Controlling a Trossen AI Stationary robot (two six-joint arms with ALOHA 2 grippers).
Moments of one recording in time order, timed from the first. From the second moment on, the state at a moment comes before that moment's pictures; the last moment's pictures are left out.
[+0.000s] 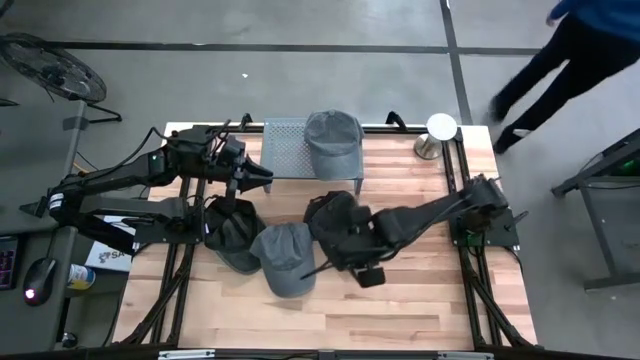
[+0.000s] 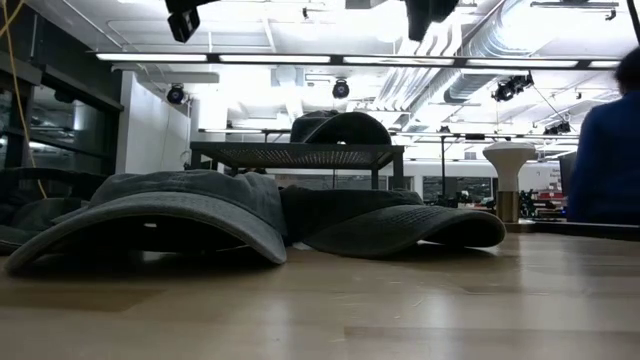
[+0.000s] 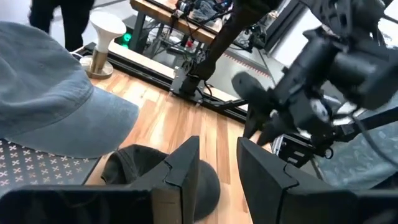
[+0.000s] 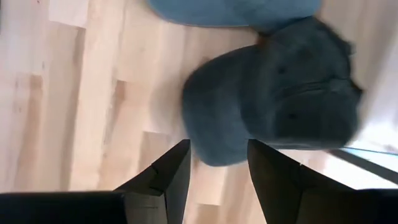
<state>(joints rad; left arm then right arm) 0.26 0.79 0.87 -0.26 0.29 -0.37 0.36 1.92 1.92 -1.36 0.14 0.18</state>
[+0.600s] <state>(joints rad) 0.26 0.79 0.87 -0.35 0.35 -0.30 0.53 2.07 1.92 -1.29 0.20 0.24</state>
